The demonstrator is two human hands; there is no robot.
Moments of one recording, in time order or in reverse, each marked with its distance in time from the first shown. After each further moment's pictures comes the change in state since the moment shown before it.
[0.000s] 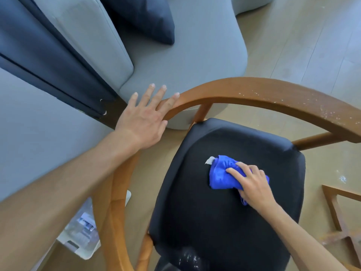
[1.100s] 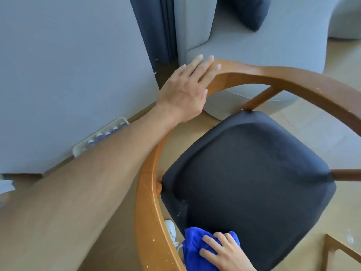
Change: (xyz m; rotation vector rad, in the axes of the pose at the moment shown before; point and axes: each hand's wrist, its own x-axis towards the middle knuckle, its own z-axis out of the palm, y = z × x) left_hand -0.116 0.020 0.018 -0.182 0.317 -0.325; right_hand -0.181 -0.085 0.028 0.071 -0.192 -0.827
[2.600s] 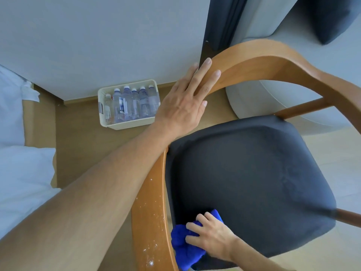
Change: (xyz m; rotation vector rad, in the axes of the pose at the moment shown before) left_hand -0.135 0.033 0.029 -0.072 0.112 -0.413; right_hand 0.005 0.053 -0.014 -0.055 -0.376 -0.771
